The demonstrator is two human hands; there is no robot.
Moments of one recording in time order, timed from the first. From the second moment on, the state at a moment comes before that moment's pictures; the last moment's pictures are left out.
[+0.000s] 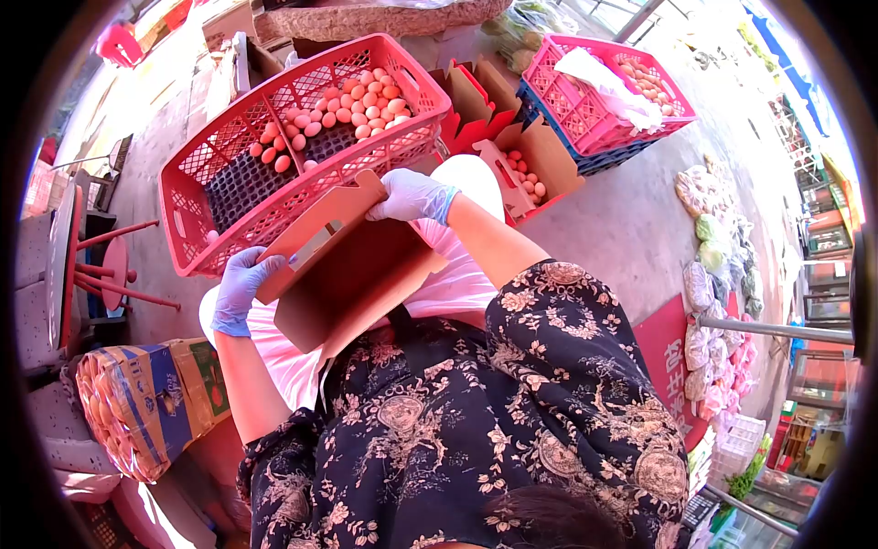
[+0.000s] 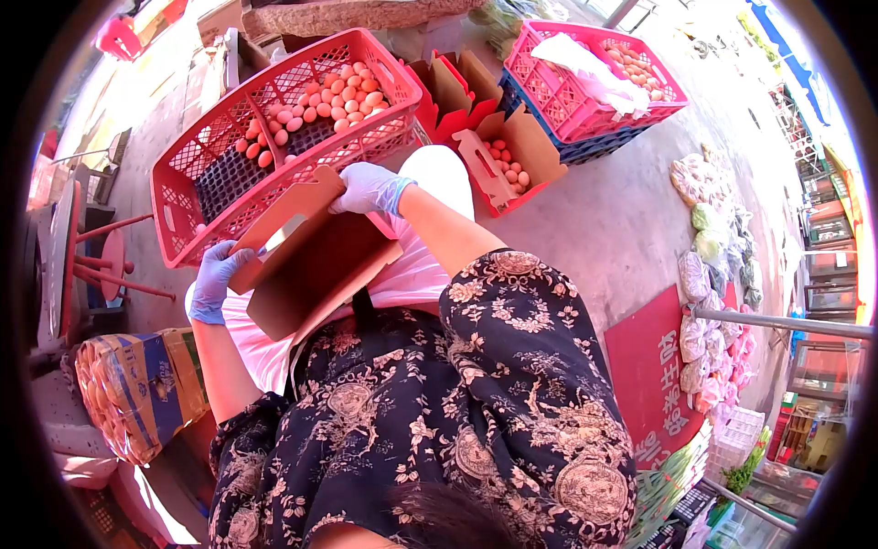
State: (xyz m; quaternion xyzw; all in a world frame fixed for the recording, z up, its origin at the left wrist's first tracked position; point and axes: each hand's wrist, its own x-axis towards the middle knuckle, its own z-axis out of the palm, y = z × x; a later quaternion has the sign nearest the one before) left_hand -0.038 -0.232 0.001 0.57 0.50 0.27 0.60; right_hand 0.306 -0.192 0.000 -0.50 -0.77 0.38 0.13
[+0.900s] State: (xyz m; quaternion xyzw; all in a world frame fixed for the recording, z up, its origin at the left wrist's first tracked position) left_hand -0.024 -0.270 -0.050 0.32 0.47 0.47 0.67; right_hand 0.298 -0.194 -0.029 -0.44 -0.53 0.64 0.33
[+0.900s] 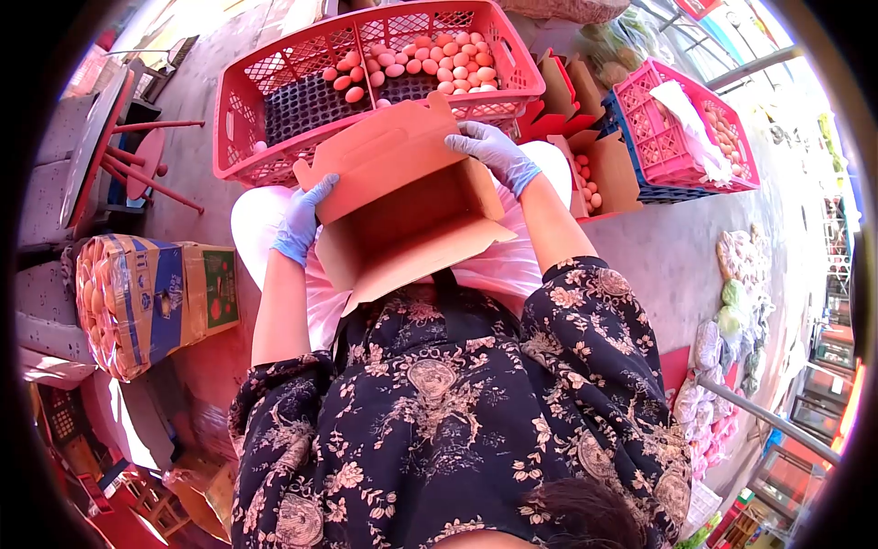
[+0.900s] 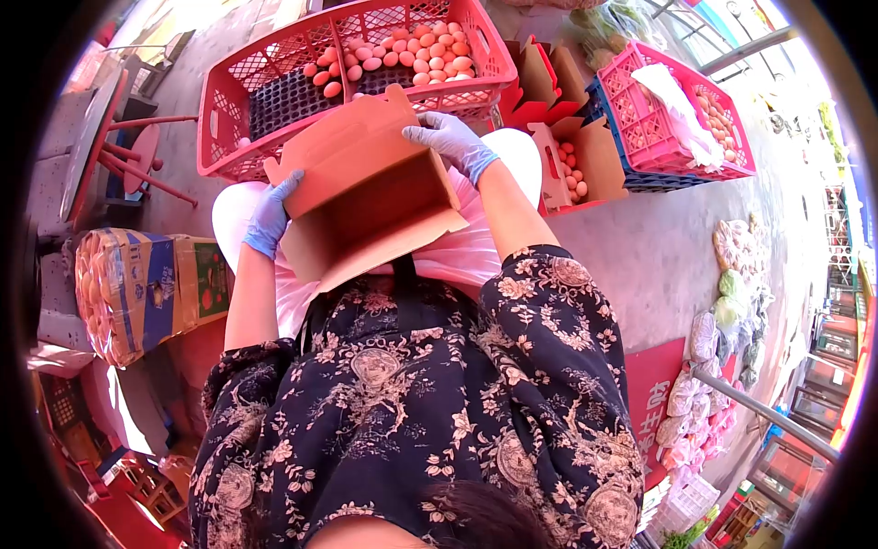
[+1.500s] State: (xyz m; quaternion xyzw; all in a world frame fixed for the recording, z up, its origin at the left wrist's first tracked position) left_hand -0.002 -0.260 -0.010 0.32 0.44 0.65 0.53; right_hand 0.331 -0.292 0.017 -0.49 -0.43 0.47 0.60
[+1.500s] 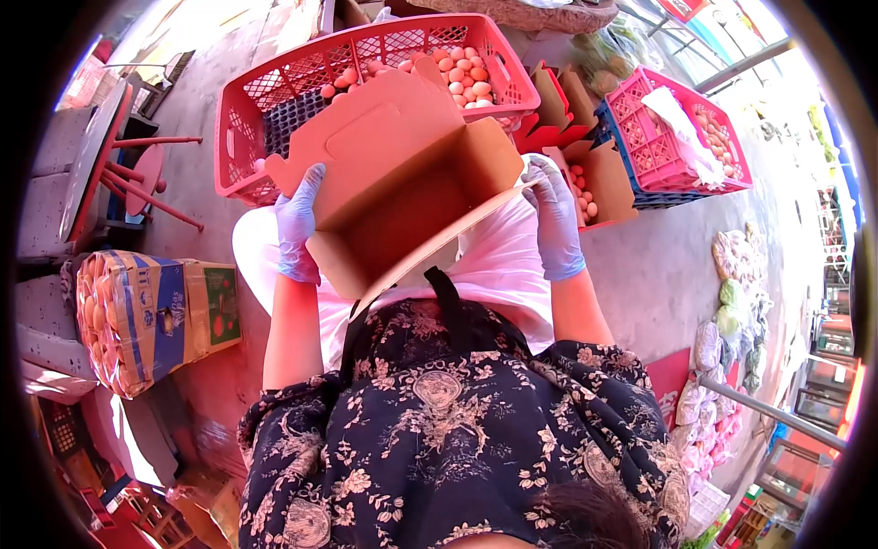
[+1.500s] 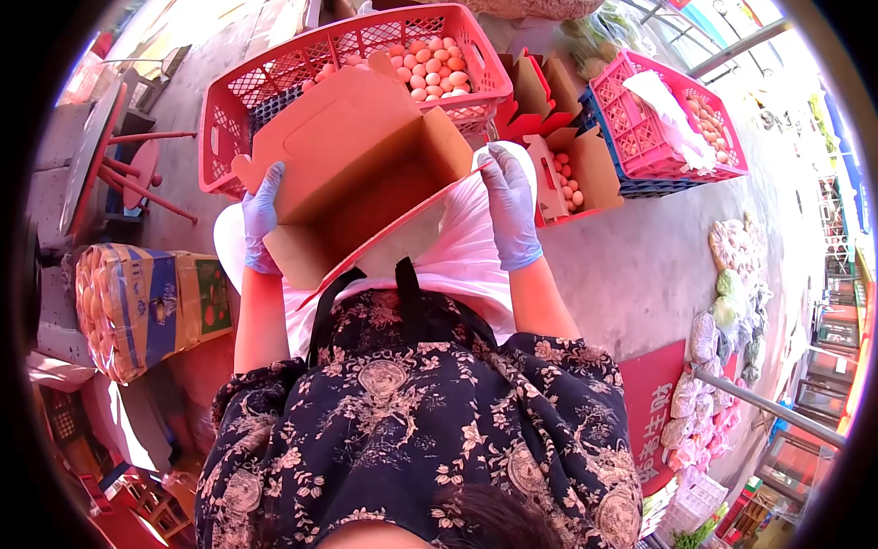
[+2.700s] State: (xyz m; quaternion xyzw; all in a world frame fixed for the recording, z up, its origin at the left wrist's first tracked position) left_hand -0.043 -0.256 0.014 0.30 0.44 0.60 0.60; right_hand 0.314 -0.308 0.132 -0.34 -0.92 0.10 0.17
